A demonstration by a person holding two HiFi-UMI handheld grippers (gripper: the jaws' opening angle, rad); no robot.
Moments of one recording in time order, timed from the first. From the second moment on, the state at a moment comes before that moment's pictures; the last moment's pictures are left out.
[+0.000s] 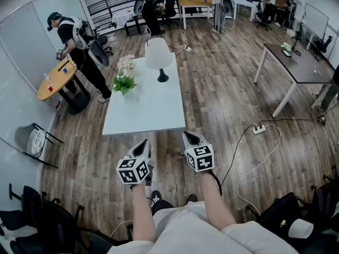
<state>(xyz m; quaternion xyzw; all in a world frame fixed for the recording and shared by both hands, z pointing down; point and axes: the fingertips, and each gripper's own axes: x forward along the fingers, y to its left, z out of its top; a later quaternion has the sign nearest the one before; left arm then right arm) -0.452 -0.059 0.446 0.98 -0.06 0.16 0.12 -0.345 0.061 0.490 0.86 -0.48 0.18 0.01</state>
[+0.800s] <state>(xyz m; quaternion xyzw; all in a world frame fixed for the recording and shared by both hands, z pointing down) -0.432 -0.036 0.428 0.98 -0.05 0.15 0.09 -0.331 0.084 0.472 0.85 -0.49 0.17 -0.03</state>
